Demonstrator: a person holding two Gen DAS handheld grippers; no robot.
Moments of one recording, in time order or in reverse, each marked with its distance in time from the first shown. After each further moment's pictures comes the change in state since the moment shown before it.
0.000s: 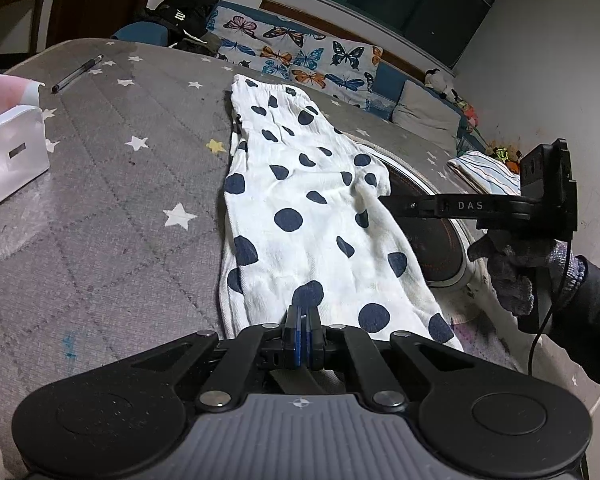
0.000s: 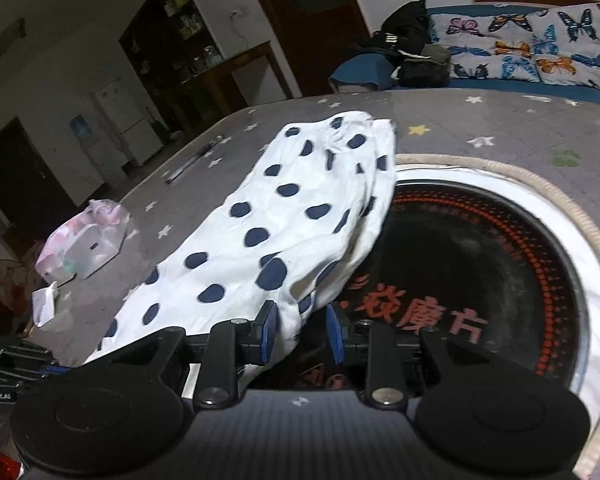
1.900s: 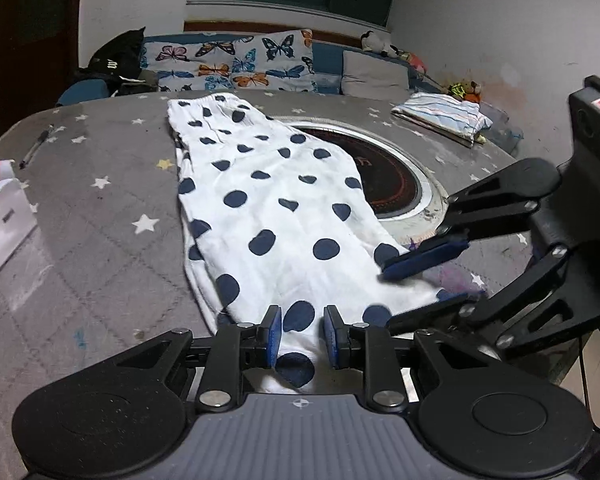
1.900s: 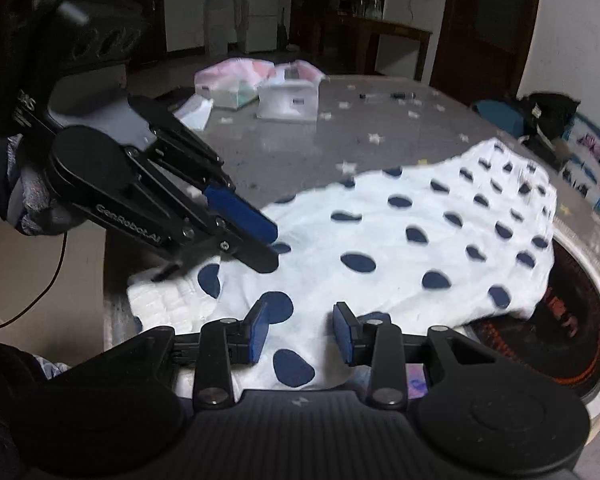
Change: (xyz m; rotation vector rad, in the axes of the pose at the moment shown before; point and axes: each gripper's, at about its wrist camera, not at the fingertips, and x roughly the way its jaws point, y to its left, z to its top) left arm -0.032 -0.039 -0.031 0.326 0.002 0.010; right arm -0.067 0.183 -0.099 -0.626 0.117 0.010
